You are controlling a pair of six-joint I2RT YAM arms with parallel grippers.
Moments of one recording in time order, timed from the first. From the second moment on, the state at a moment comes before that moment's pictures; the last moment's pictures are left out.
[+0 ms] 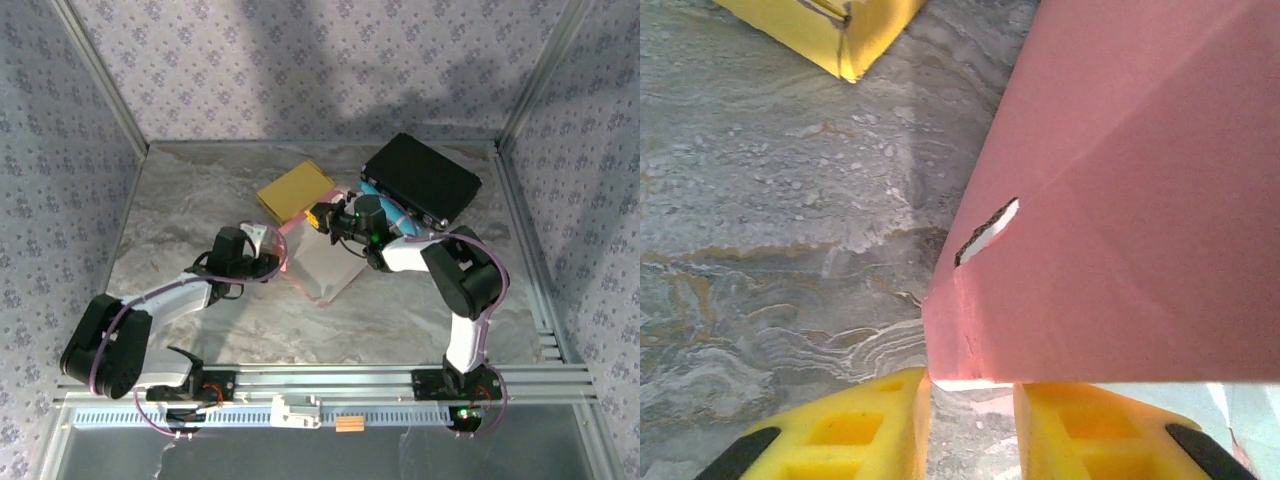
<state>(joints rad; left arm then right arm) -0.46 1.31 0.52 0.06 0.23 -0.25 0.59 1.87 0.91 0.78 -0.42 1.65</state>
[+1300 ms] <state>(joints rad) -0.38 1.40 0.60 0.08 0.56 -0.10 0.52 1.87 1.00 0.63 -0.59 1.67</state>
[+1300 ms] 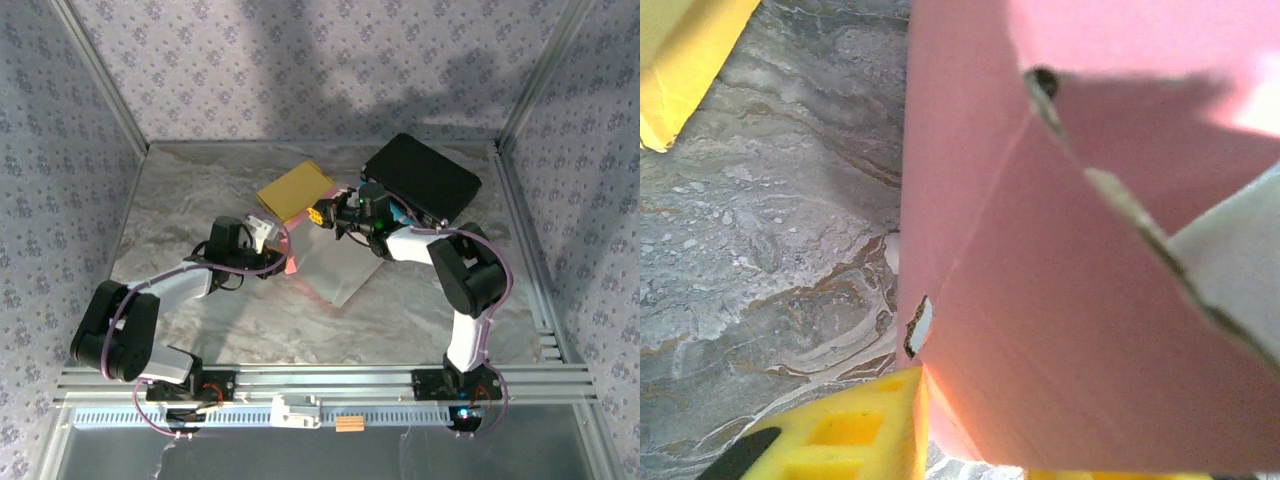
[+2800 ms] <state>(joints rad) -0.52 1.45 0.57 0.21 0.23 -0.27 0.62 1.83 0.85 0.79 -0.25 1.69</state>
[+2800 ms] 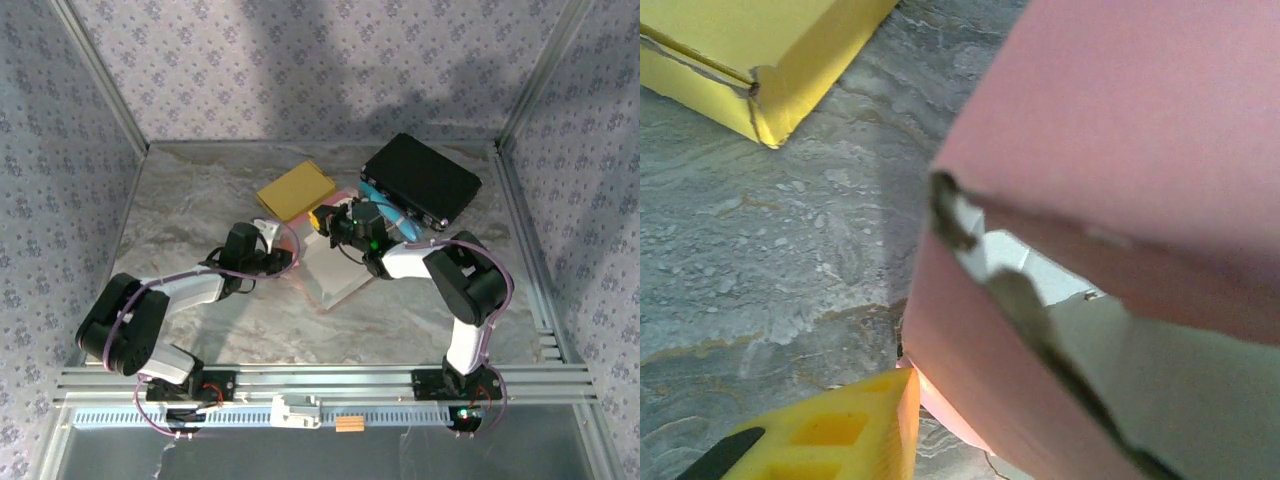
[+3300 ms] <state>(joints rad) -0.52 1.48 0.57 0.29 0.20 -0.37 0.66 1.83 0.81 0.92 -0.16 1.68</state>
